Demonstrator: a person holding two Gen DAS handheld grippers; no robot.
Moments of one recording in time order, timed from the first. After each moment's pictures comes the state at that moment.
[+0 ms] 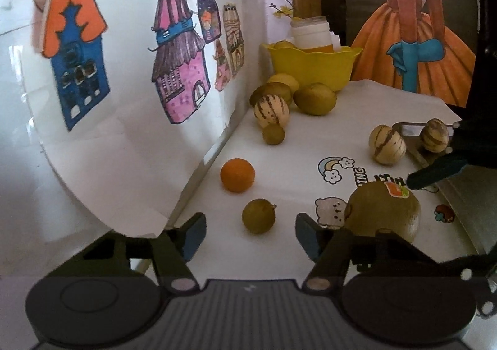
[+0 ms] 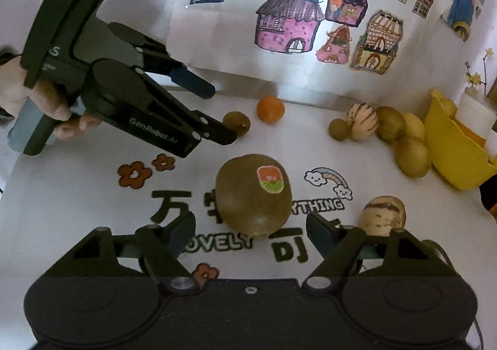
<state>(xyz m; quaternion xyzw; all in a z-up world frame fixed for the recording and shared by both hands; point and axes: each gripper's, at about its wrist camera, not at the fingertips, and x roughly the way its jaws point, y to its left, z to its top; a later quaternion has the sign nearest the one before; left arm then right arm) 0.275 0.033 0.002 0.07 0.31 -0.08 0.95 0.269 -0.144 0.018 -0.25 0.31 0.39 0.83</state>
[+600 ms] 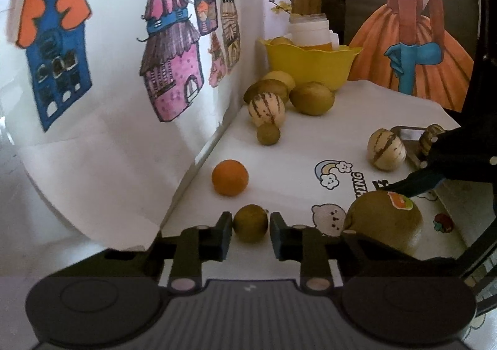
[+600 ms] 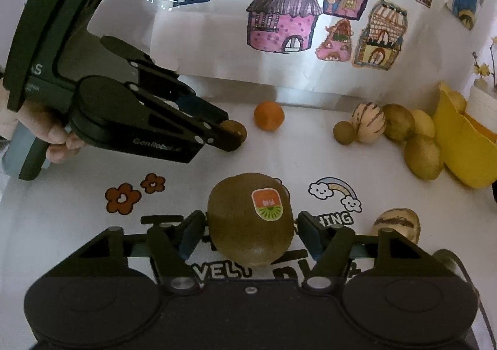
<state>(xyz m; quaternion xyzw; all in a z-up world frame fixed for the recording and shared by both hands) 0.289 0.033 -0.001 0.05 0.32 -0.09 0.94 0.291 -0.132 0.013 -0.22 0.33 0.39 0.83</state>
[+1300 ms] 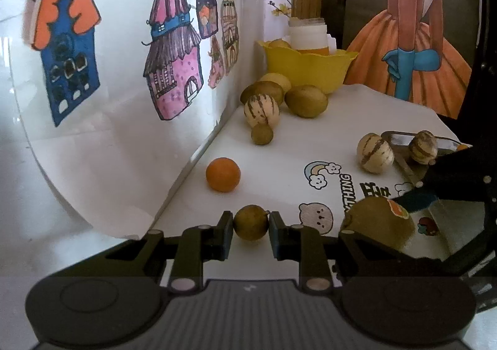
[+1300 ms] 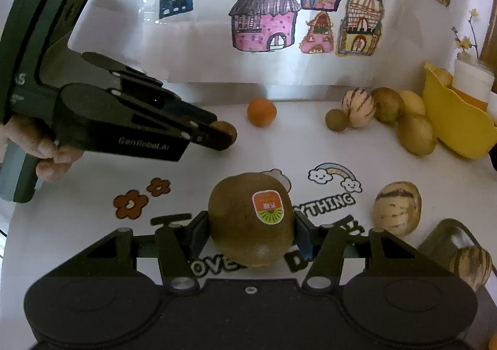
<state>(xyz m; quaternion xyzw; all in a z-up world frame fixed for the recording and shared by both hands) 0.275 0.031 0.007 0.03 0.32 -0.09 0.94 0.280 -0.143 0.012 -0.17 0.34 0.37 0.85</state>
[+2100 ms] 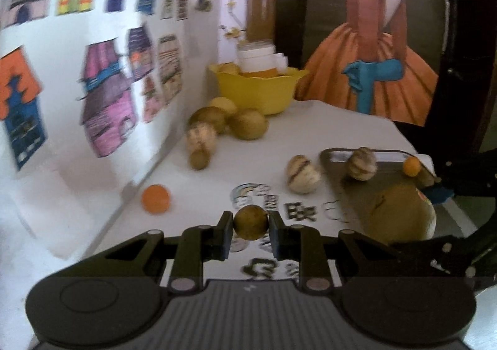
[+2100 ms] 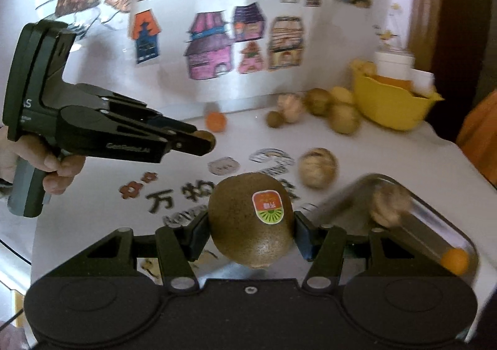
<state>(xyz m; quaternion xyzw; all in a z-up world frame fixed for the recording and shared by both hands) 0.249 -0.028 0.037 0.03 0.30 -0.14 0.94 0.230 -0.241 0.049 -0.10 0.32 0.31 0.89</state>
